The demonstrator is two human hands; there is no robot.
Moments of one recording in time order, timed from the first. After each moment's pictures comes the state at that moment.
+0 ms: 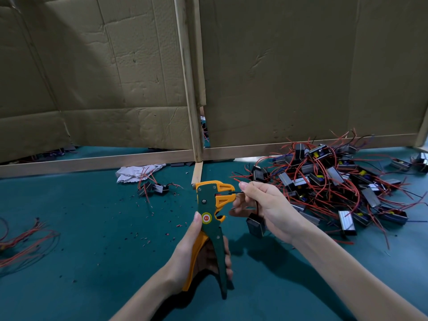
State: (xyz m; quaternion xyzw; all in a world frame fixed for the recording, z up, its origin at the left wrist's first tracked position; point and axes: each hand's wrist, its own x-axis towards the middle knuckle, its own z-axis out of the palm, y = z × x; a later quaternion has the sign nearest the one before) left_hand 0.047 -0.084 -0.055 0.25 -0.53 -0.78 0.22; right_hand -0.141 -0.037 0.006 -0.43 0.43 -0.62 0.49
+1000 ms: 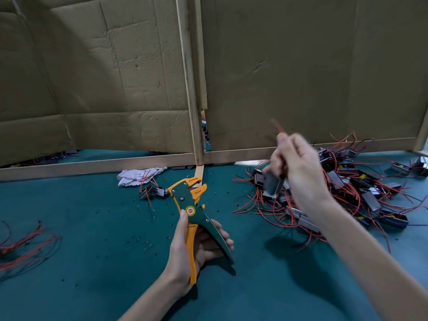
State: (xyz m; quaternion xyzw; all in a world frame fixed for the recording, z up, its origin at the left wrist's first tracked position) left_hand 0.036 -0.081 -0.049 0.23 -0.44 -0.77 0.40; right_hand -0.167 -0.034 0.065 -0.48 0.46 -0.72 0.20
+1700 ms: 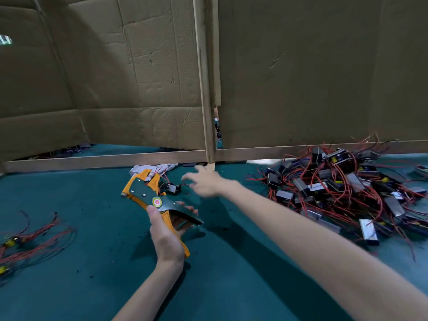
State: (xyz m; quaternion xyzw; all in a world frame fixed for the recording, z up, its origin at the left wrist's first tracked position) left_hand 0.054 -0.125 -0.055 0.33 -0.39 -0.55 0.66; right_hand -0.074 -0.212 0.008 -0.76 0.65 -0.05 0.09
